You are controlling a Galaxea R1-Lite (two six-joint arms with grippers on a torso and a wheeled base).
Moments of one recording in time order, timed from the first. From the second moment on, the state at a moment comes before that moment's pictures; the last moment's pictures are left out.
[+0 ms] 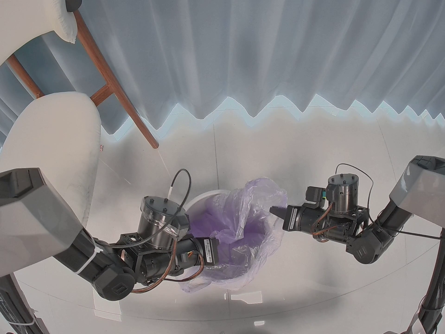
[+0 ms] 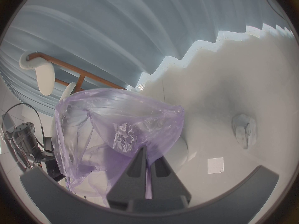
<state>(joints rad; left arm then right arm) -0.68 1.99 -0.67 -0.78 -0.01 -0.56 0.47 2.13 -0.74 -0.99 0.26 0.44</state>
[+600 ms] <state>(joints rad) -0.78 2.01 -0.57 -0.78 0.02 -0.54 0.42 2.20 -0.43 -1.39 0.26 0.43</state>
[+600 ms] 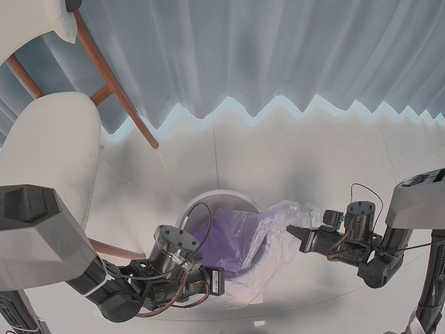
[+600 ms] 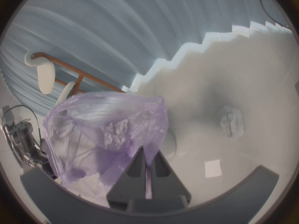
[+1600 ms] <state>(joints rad) -0.78 1.99 -0.53 -0.93 0.08 -0.54 0.36 2.05 -0.21 -1.55 0.29 0.63</state>
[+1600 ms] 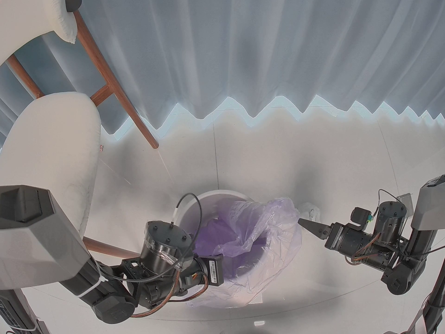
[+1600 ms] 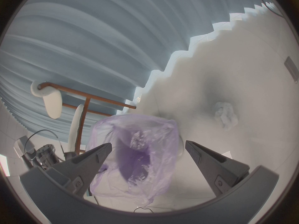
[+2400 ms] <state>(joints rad) -0.64 1.98 -0.62 -0.98 0.08 -0.55 0.47 2.26 -0.45 -1.53 0.20 0.50</state>
